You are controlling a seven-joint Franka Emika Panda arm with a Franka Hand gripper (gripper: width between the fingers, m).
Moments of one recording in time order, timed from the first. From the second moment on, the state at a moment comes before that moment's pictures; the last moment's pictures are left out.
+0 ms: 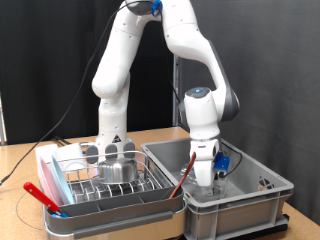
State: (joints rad) arm -2.10 -0.30 2.56 -2.47 0.90 2.83 -0.42
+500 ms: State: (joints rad) arm -2.14 -0.34 2.62 -2.44 1.05 2.84 -0.53
